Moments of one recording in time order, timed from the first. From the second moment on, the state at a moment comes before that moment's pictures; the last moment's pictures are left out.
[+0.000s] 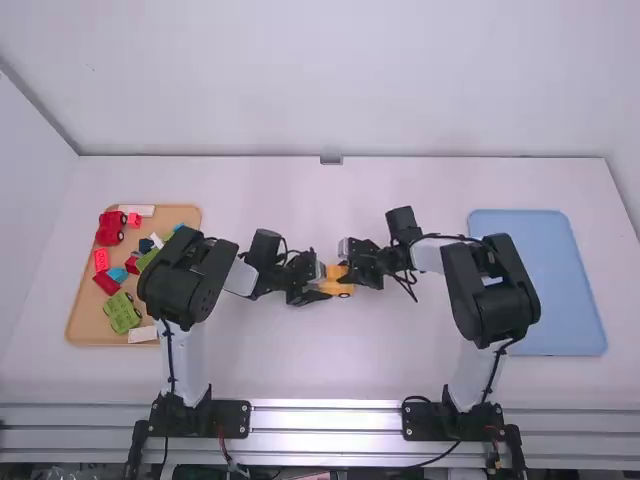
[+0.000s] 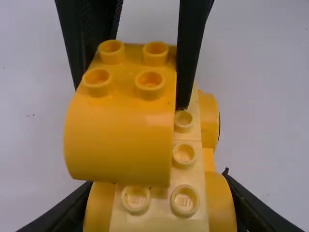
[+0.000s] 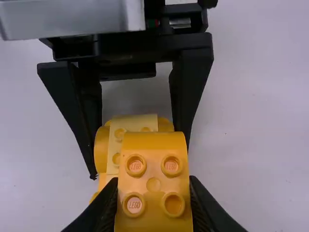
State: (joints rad) left arm -0.29 2.06 0.73 0.43 0.93 0.83; right arm 0.28 1.96 0.94 -0.21 -0.93 -1.15
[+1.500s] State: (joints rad) left arm -0.29 2.06 0.73 0.44 0.92 0.82; right arm 0.30 1.93 0.83 0.02 -0.93 -1.05
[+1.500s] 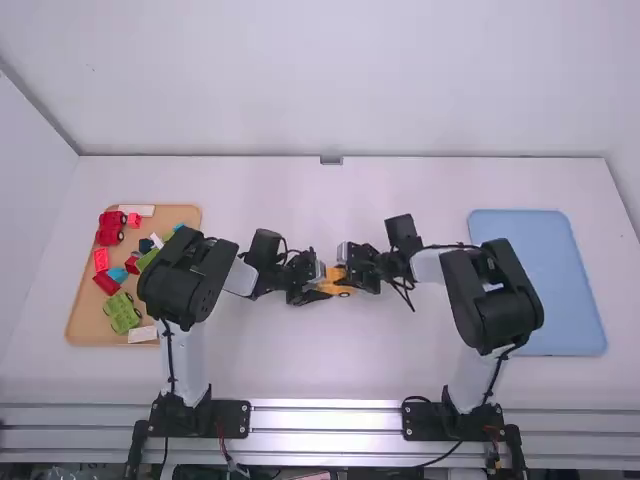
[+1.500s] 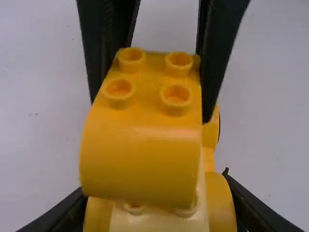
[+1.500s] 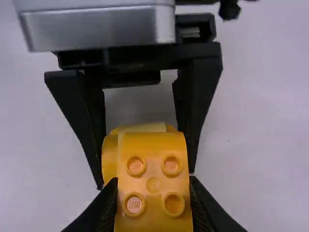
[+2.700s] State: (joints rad) left arm -0.29 2.06 0.73 0.43 0.93 0.83; right arm 0.36 1.89 0.85 -0.11 -0.79 -1.09
